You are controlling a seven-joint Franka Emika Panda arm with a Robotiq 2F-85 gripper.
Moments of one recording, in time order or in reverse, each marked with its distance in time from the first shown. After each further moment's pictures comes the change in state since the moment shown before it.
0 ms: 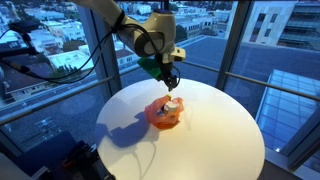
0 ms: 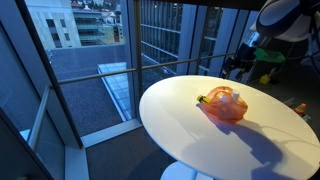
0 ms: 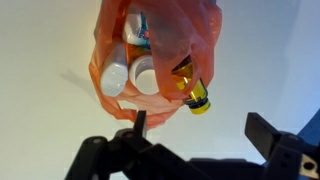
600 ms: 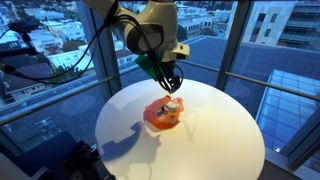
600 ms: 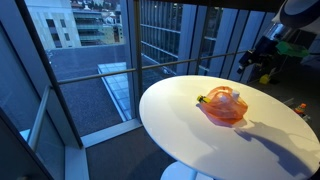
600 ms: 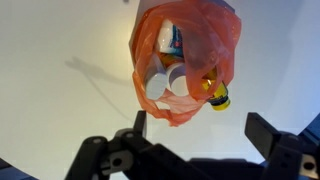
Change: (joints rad) arm -0.038 -0.153 -0.046 -0.131 0.002 -0.001 -0.039
